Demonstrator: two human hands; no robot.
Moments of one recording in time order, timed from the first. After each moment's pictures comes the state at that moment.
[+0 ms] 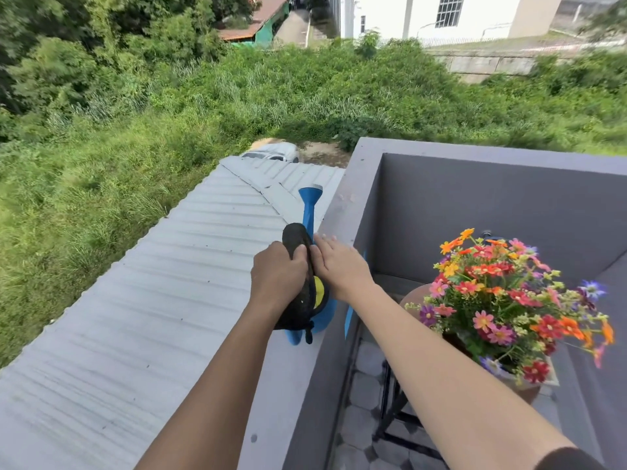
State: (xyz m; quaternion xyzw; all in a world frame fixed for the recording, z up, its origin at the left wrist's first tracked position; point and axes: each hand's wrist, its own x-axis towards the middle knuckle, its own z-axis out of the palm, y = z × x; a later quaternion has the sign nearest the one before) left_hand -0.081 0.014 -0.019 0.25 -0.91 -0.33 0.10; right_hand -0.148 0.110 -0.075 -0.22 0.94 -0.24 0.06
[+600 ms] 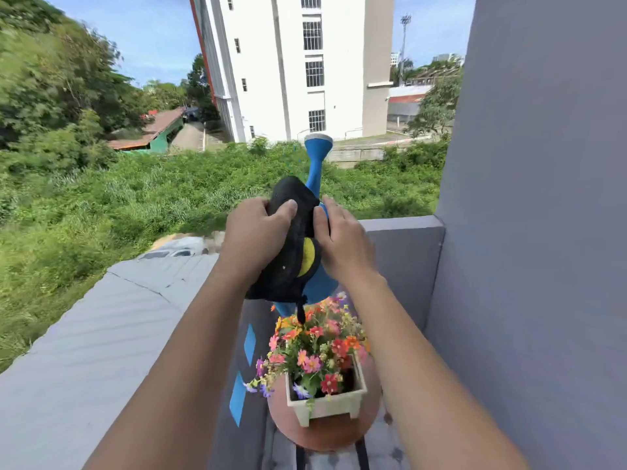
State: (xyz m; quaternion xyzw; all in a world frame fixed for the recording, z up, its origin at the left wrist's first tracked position) left_hand -0.083 0.251 0.170 -0.06 -0.87 -0.45 0.20; right_hand -0.103 0.377 0.116 -0.04 0.89 -0.36 -0.27
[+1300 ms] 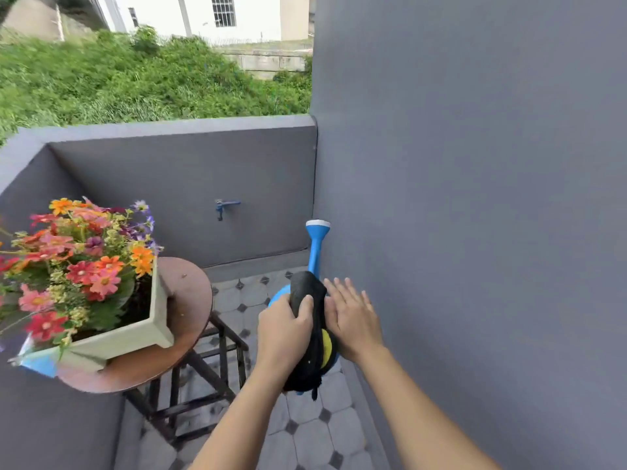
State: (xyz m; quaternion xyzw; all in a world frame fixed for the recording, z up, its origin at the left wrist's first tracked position) left_hand -0.033 0.544 -0.174 -0.03 -0.89 -0.46 -0.01; right_hand -0.017 0.671 -0.225 0.12 0.97 -0.22 -0.03
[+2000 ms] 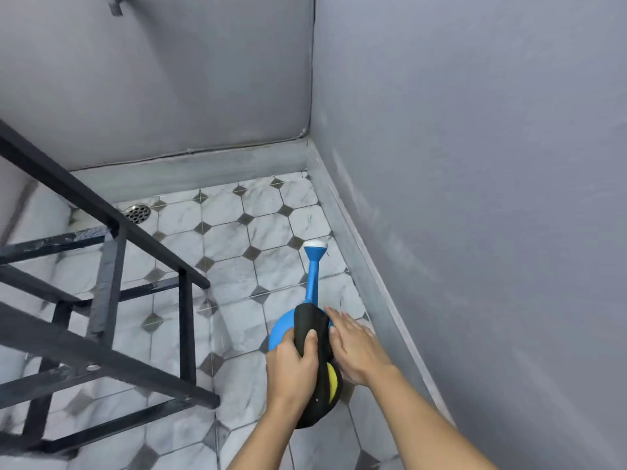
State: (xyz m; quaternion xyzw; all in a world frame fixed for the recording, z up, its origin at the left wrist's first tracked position) left_hand -0.068 0.568 -0.777 0.06 -0.87 -0.47 -0.14; right_hand -0.058 0.700 -0.811 0.10 0.94 -0.27 0.19
